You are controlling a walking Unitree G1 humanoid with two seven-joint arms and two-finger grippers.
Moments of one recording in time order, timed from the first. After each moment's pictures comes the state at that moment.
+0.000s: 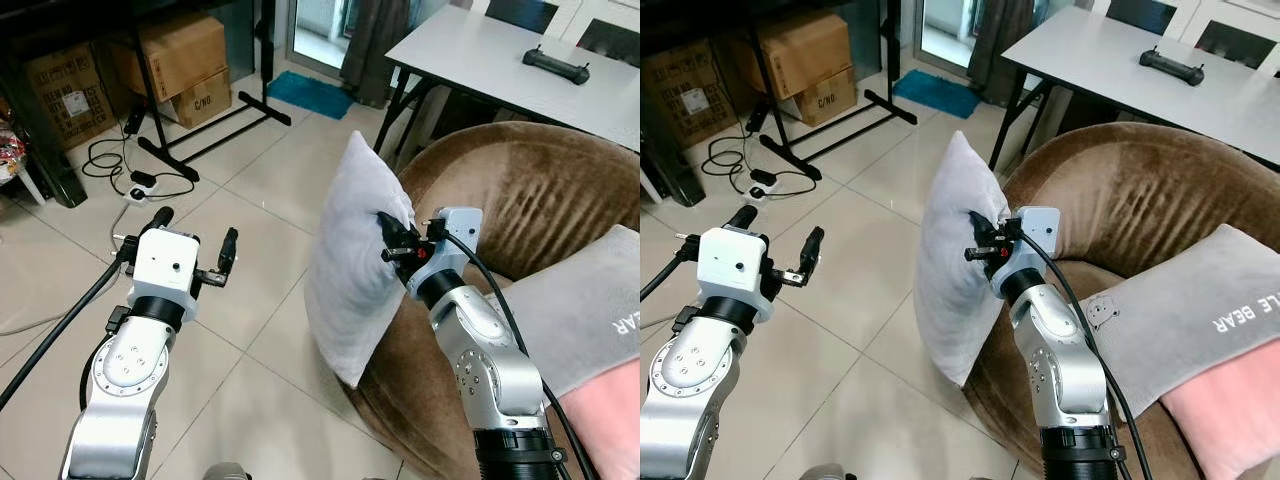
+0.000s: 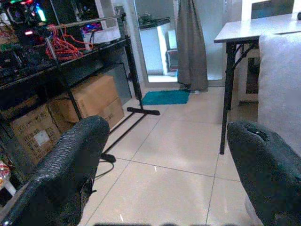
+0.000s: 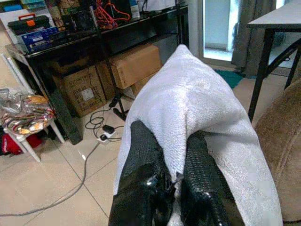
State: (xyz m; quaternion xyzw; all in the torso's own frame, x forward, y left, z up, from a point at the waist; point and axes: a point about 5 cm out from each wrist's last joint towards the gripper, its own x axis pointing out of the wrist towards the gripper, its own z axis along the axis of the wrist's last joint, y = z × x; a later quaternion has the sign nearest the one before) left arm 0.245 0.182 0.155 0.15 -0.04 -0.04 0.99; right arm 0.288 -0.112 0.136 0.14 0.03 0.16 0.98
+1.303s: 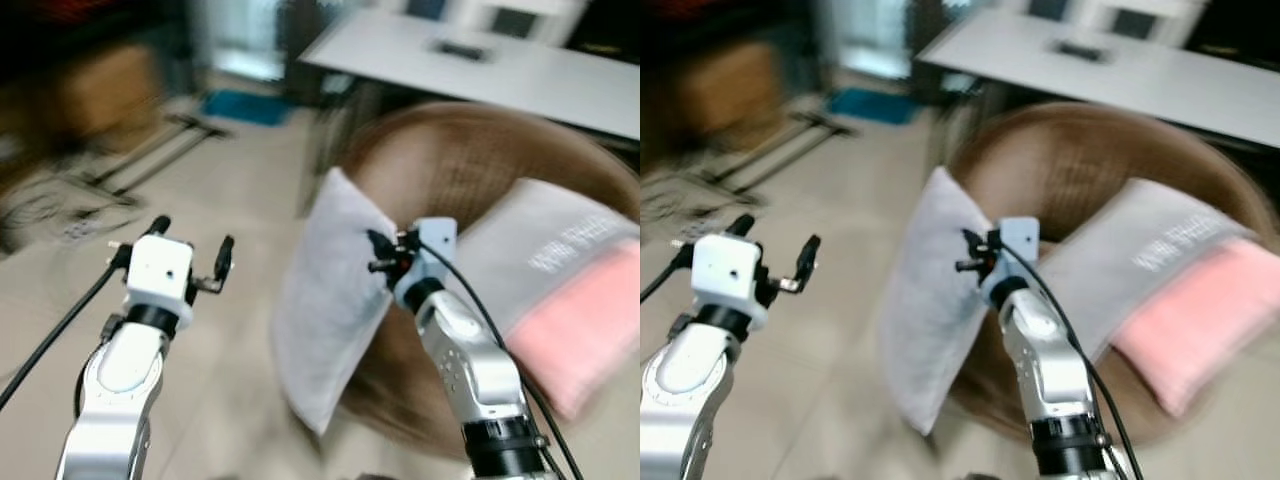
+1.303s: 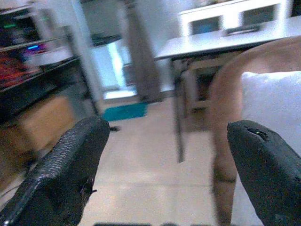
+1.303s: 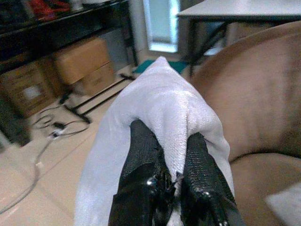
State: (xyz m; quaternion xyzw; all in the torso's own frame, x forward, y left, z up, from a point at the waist) left arm 0.239 0.188 0.150 0.15 -0.03 -0.05 0.99; right arm 0.298 -0.099 0.115 0.10 0.07 0.17 0.98
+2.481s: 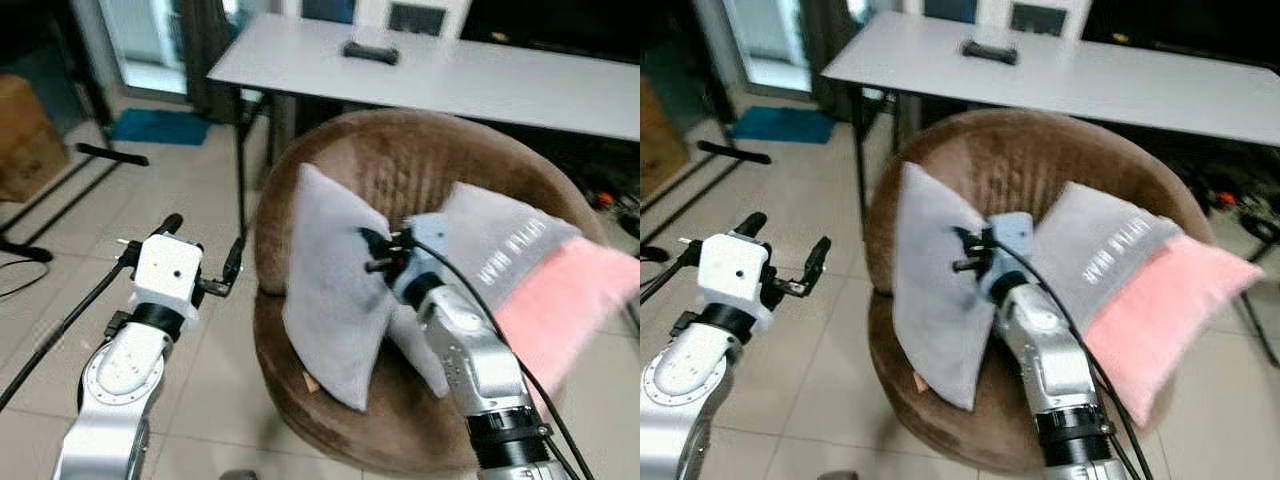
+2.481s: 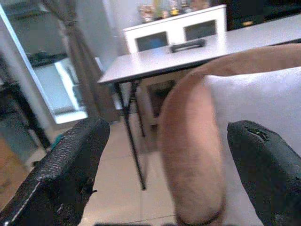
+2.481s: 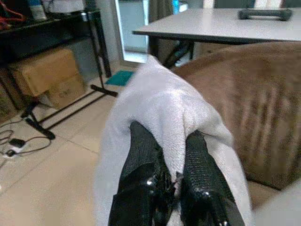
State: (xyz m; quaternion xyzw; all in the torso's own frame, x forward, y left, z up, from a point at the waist) left arm 0.236 0.184 0.156 0.16 -0.03 -0.08 0.98; right arm 0.301 -0.093 0.115 0.08 0.06 0.21 0.97
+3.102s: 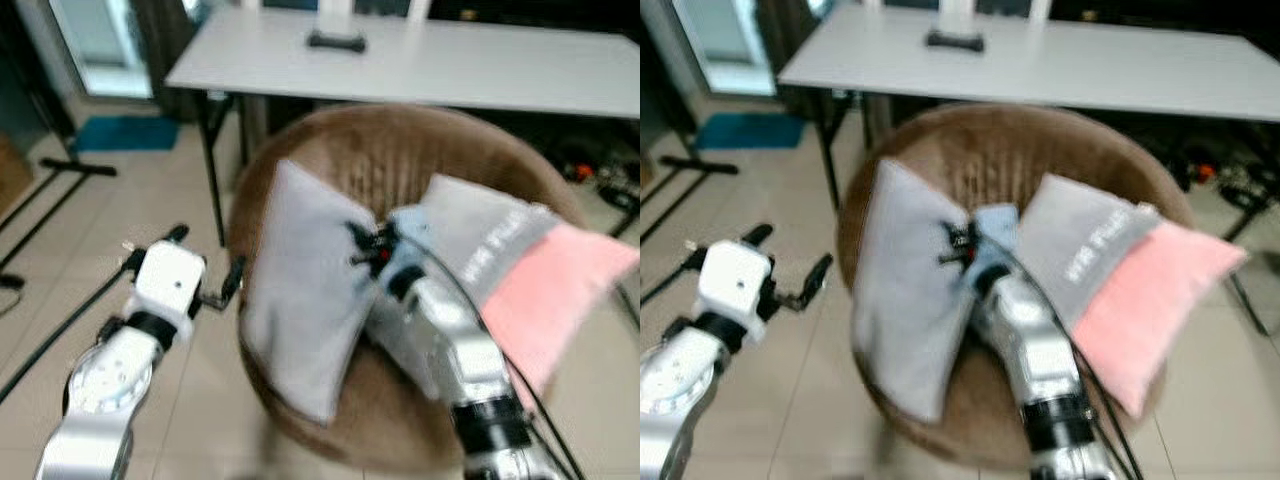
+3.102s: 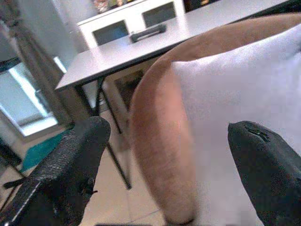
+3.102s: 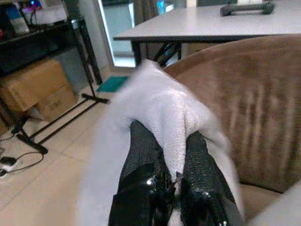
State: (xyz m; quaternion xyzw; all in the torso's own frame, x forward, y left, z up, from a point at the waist) left arm 0.227 0.189 0.153 0.19 0.00 -0.13 0.97; right arm 0.314 -0.078 0.120 0.09 0.06 0.22 0.97
